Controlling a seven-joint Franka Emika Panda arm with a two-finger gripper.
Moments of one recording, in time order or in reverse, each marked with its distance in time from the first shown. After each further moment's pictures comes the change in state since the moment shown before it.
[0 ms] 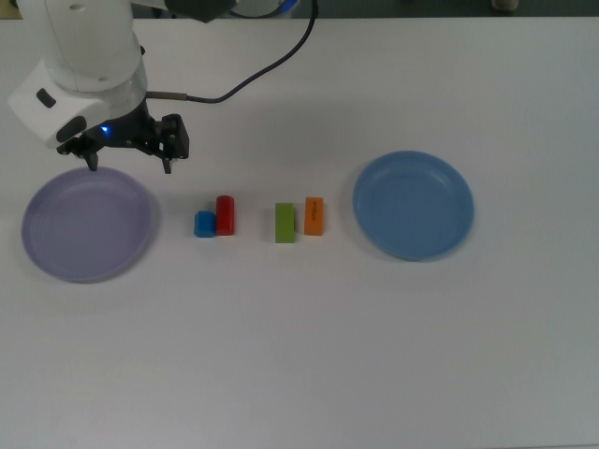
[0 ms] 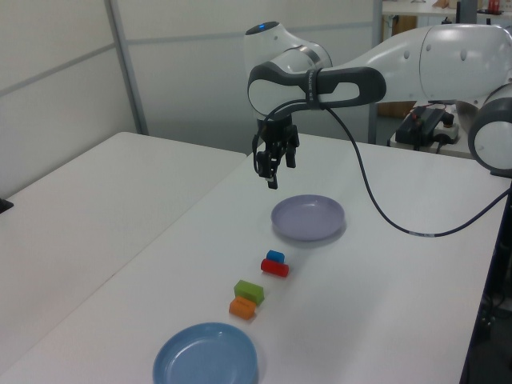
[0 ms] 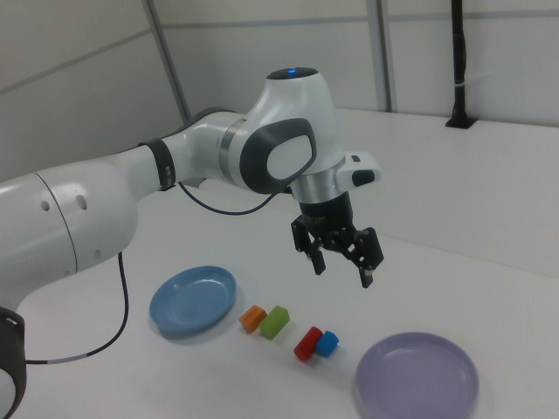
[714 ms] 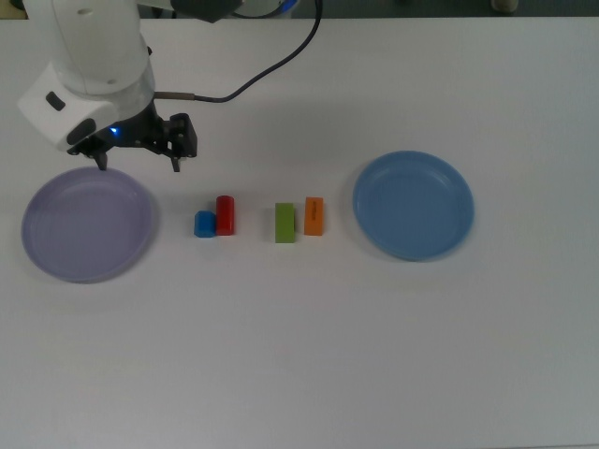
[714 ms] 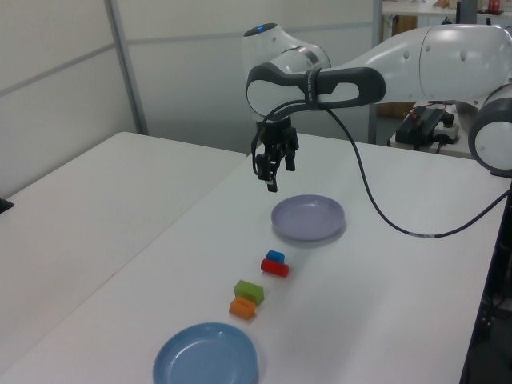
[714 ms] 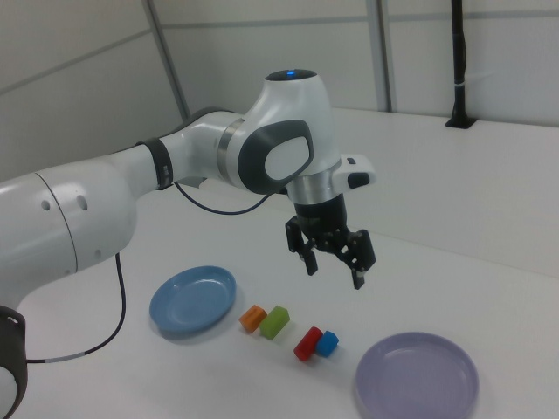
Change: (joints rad) arm 0.002 0.001 0.013 -0.006 0.024 -0.018 0.000
